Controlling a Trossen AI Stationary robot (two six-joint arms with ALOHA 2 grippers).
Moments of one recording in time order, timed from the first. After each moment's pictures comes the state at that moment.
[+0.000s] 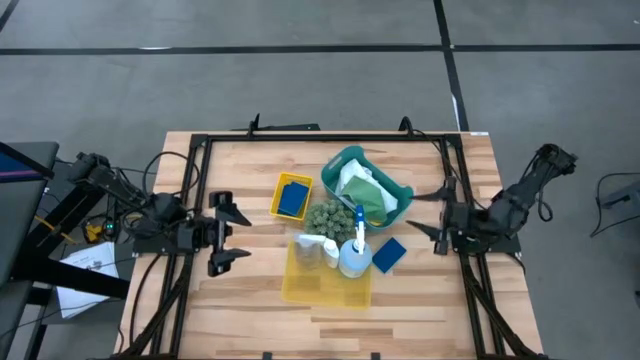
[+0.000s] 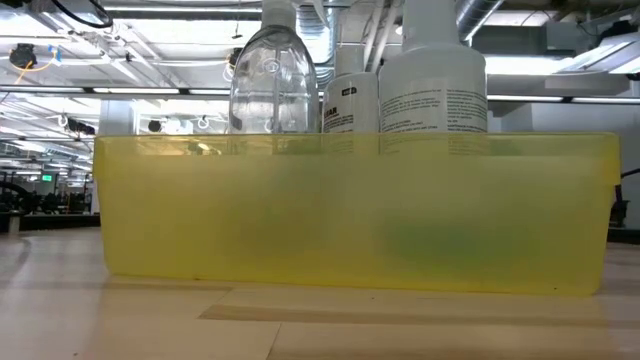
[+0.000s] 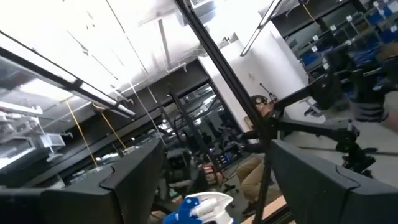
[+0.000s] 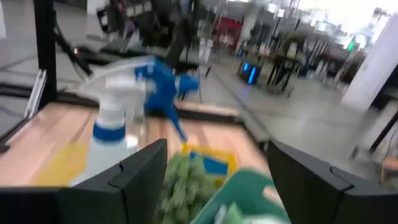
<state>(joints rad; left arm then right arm) -0.47 0.82 0.45 0.83 -0.16 0.66 0.69 0.57 0.58 -0.09 0.91 -0.17</state>
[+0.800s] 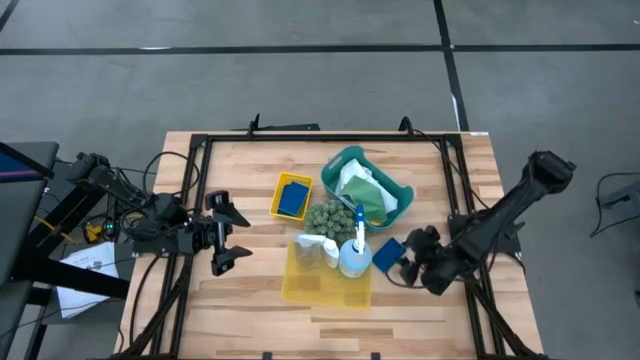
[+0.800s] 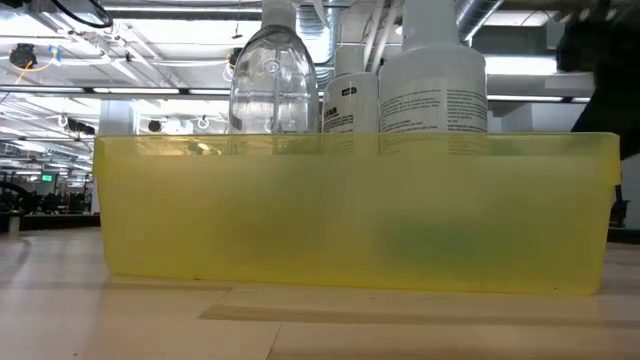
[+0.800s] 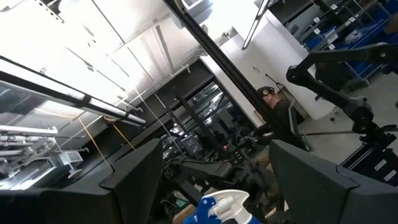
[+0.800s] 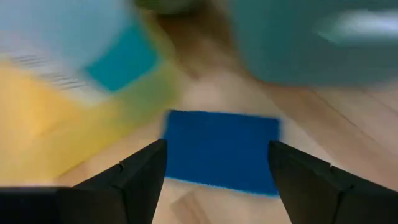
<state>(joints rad) -0.47 0.82 0.45 0.83 -0.16 0.81 0.75 1.22 0.59 -0.58 0.68 1.32</state>
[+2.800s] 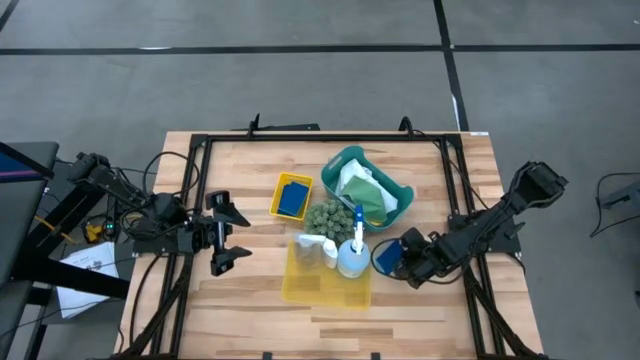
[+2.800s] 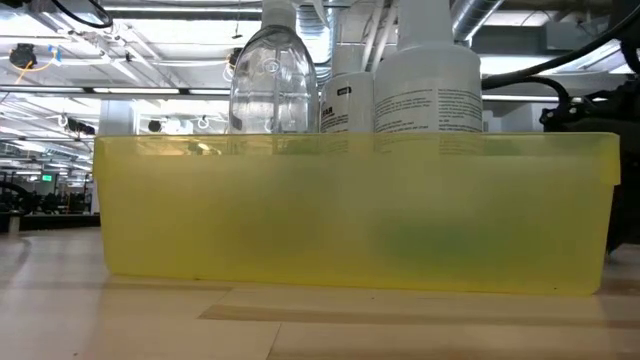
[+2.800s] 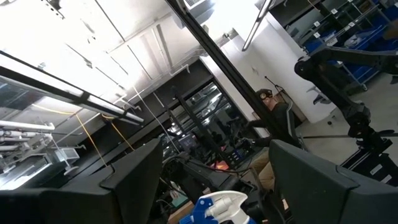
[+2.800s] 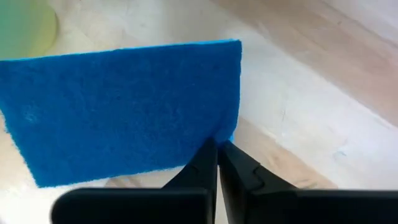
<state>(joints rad) -0.47 0.82 0.45 0.83 -0.16 0.78 0.62 1.42 0.59 -0.62 0.36 1.54</state>
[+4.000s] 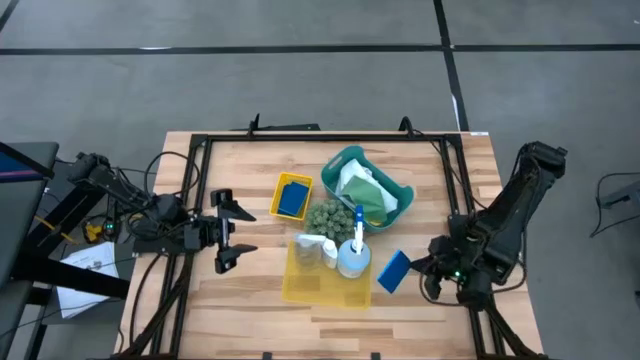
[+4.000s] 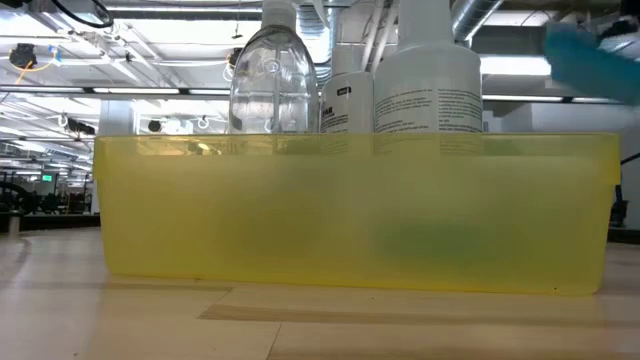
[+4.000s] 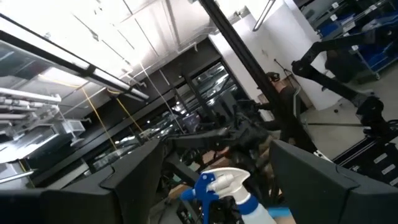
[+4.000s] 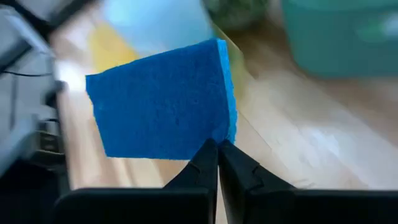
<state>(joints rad) -0.47 0.82 0.45 0.78 -0.26 0.72 1.03 1.10 0.68 -0.73 0.81 1.57</state>
